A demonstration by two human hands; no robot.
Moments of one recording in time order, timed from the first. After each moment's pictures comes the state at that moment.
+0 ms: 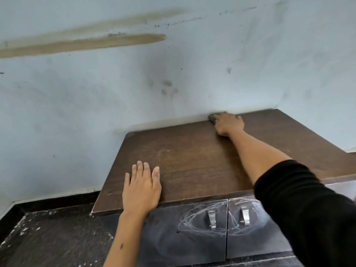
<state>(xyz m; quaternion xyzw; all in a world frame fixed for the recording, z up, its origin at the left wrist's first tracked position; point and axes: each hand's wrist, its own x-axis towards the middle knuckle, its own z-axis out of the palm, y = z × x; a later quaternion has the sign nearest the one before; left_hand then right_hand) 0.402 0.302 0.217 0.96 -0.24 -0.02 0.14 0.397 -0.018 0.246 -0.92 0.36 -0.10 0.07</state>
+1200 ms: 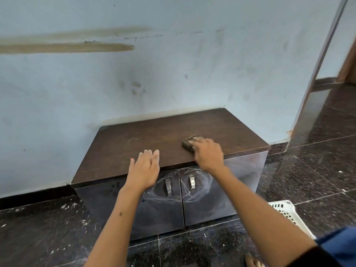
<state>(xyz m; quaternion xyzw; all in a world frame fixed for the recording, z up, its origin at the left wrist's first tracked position) 0.298 0.270 0.243 0.91 -0.34 -0.08 0.24 0.208 0.085 0.219 -0.93 0.29 -0.20 0.06</state>
